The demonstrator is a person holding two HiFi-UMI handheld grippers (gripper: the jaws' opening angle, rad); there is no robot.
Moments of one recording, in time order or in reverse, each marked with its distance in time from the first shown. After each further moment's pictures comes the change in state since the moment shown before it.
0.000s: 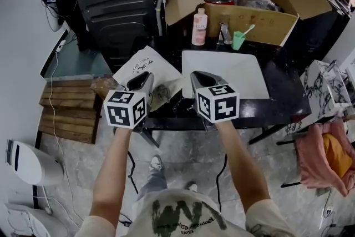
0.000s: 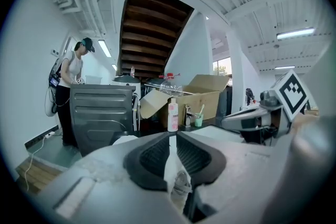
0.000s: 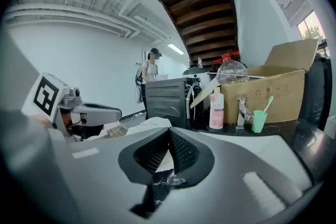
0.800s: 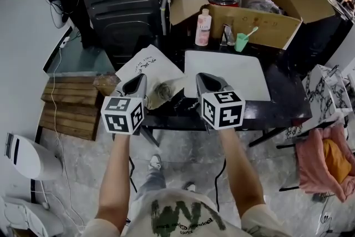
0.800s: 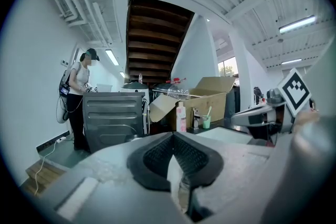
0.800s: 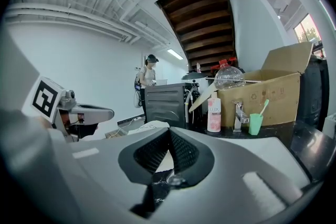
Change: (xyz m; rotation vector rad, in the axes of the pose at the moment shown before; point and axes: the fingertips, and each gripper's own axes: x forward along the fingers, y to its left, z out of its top) left arm -0.030 0.011 0.001 0.029 -0.054 0.107; right arm -0.019 -0.001 0.002 -0.003 -0.063 -0.016
